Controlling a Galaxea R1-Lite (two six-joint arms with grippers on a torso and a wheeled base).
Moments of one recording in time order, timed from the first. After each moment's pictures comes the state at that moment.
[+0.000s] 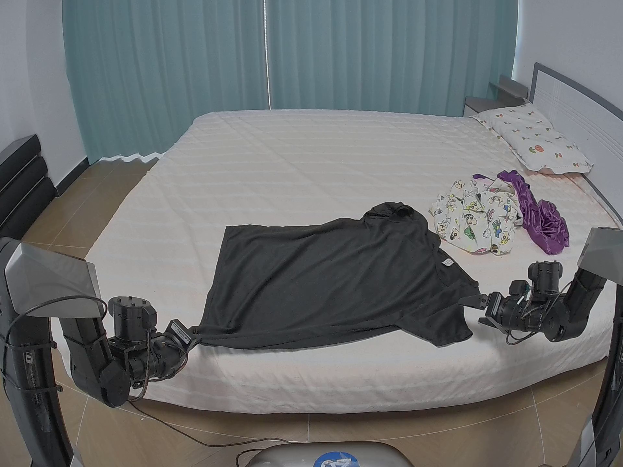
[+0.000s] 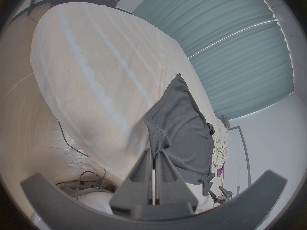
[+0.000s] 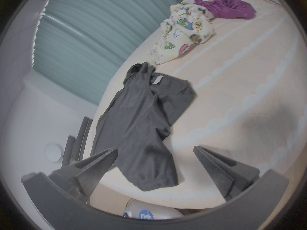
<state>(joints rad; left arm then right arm) -0.15 2.25 -0.37 -1.28 -0.13 -1.04 -0.11 2.31 -0.70 -0.95 0.55 0.48</state>
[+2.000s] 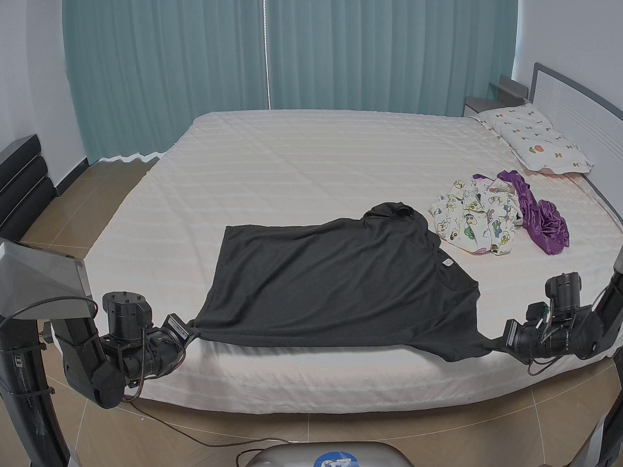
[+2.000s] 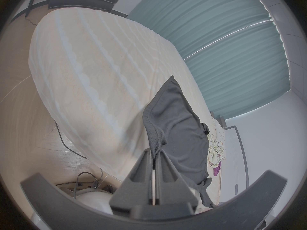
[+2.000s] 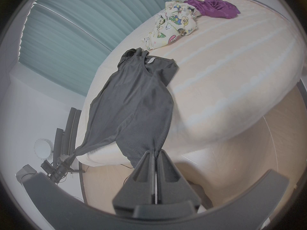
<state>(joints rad) -0.17 2.17 -0.33 -1.29 -0.12 -1.03 -0.05 1.94 -0.37 -0.72 0.37 0.47</state>
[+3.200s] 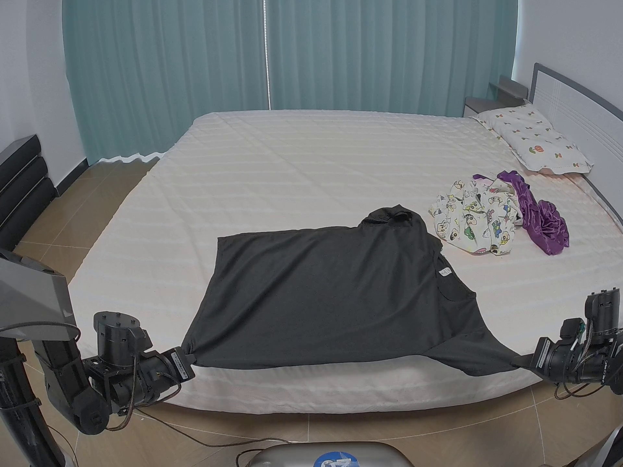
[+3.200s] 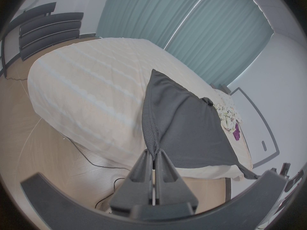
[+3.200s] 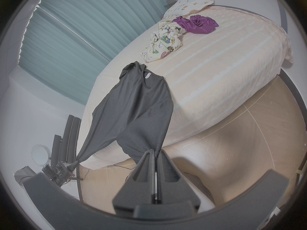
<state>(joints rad) -0.27 2.04 -0.13 -1.28 -0.02 -0.65 -0.03 1.57 -0.14 -0.64 0.27 0.53</state>
